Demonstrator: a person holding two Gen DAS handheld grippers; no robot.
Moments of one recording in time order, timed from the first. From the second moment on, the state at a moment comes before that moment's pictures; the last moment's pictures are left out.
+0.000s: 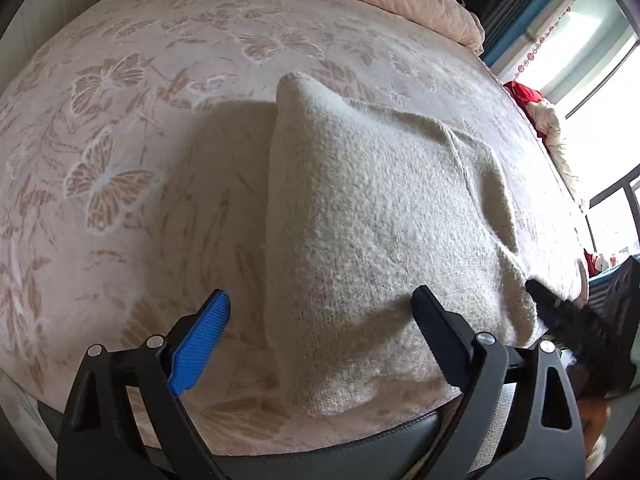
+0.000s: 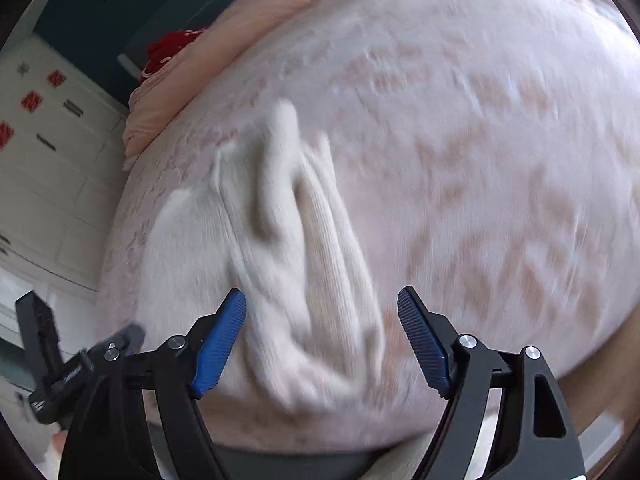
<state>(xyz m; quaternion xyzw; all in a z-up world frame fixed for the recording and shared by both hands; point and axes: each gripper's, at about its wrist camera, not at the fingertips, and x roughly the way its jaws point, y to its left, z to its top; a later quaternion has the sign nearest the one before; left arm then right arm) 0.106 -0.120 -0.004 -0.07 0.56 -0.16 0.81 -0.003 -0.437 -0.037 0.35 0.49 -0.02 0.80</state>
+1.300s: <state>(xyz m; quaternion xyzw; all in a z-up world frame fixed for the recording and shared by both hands) 0.125 -0.125 -0.033 -0.18 0.59 -0.27 0.74 0.039 -0.441 -0.083 0.50 0.41 0.10 0.76</state>
